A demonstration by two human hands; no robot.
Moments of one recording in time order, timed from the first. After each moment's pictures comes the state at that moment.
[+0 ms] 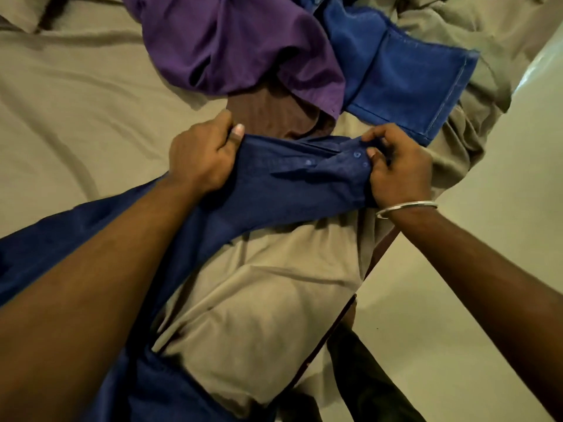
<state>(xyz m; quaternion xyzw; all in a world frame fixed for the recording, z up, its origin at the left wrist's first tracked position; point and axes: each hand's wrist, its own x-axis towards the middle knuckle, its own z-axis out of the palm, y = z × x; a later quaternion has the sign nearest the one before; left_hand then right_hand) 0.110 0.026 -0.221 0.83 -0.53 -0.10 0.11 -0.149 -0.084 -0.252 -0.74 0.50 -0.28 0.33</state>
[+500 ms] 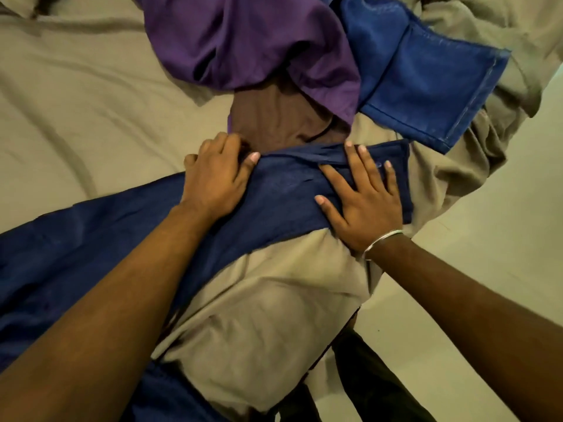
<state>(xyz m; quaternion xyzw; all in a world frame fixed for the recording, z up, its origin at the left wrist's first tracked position) 0.104 0.047 -0.263 0.85 -0.51 -0.13 0.07 -0.136 -0.046 -0.308 -0.92 0.38 -0.01 0.11</state>
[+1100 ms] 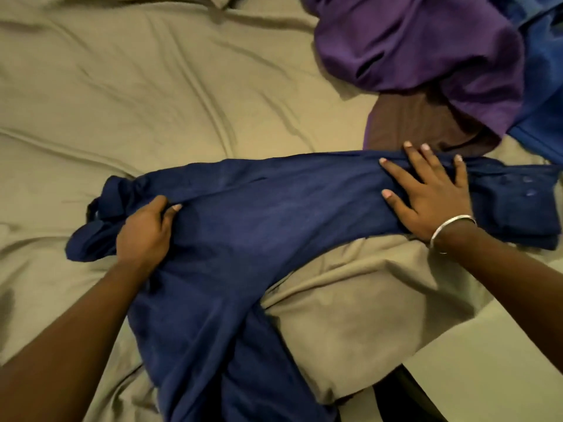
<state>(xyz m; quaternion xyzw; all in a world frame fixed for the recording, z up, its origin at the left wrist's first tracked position) 0.226 0.350 -0.222 0.96 -0.25 -0.08 0.07 -0.060 -0.022 -0.301 -0.96 0.28 0.02 0.09</state>
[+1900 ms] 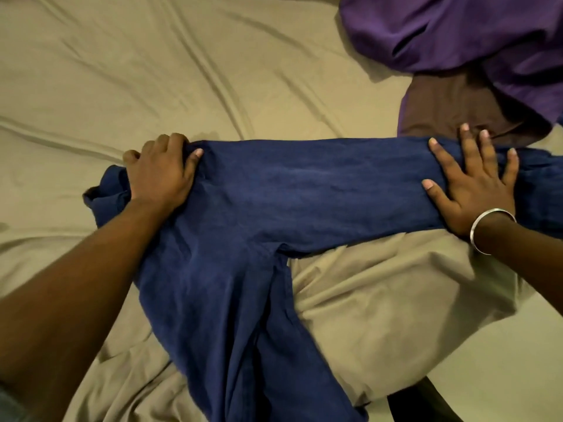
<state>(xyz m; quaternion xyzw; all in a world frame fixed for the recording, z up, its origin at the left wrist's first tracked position) 0.310 0.304 -0.243 0.94 -0.35 0.01 -0.04 -0.056 -0.020 -0.314 -0.93 0.36 0.04 0.08</state>
